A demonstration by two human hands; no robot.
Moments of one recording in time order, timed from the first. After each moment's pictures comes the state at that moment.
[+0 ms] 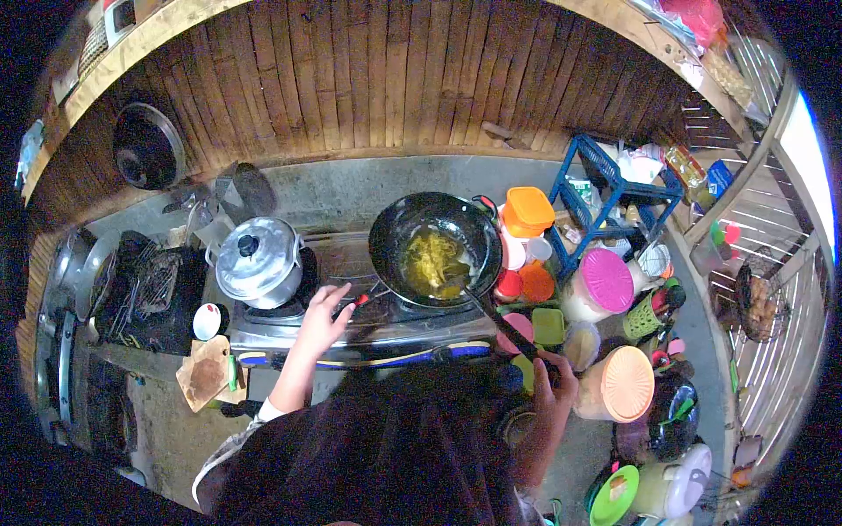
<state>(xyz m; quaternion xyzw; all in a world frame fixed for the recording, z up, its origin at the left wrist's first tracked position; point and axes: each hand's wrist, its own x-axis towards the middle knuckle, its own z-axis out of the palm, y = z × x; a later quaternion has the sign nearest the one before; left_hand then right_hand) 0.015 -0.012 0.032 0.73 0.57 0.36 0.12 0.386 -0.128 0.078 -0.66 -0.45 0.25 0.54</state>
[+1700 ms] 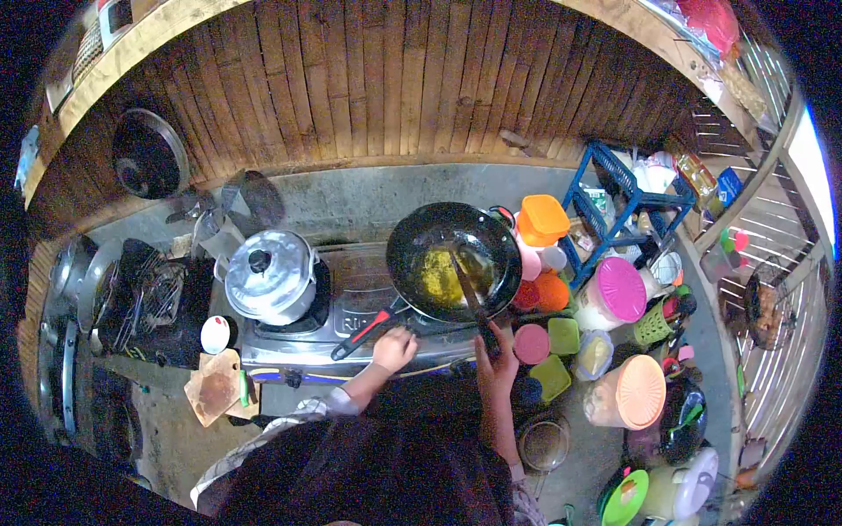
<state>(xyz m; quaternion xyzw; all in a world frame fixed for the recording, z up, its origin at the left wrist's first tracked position) 0.080 0.019 -0.117 0.76 0.51 0.39 0.08 0.278 -0.043 0.016 -0.60 -0.48 0.29 0.57</state>
